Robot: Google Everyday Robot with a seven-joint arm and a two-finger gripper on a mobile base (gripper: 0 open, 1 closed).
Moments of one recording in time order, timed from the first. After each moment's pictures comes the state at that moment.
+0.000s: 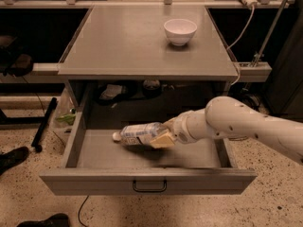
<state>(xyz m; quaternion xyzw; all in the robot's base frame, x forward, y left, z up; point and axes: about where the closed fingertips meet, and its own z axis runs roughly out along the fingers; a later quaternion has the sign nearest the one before) 0.558 -0.045 0.670 -0.45 0.80 0.19 0.34</state>
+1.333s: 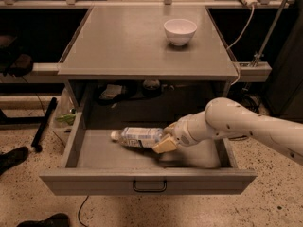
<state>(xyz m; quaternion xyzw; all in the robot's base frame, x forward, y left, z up) 0.561 -0.051 0.634 -0.48 0.79 0.20 0.31</state>
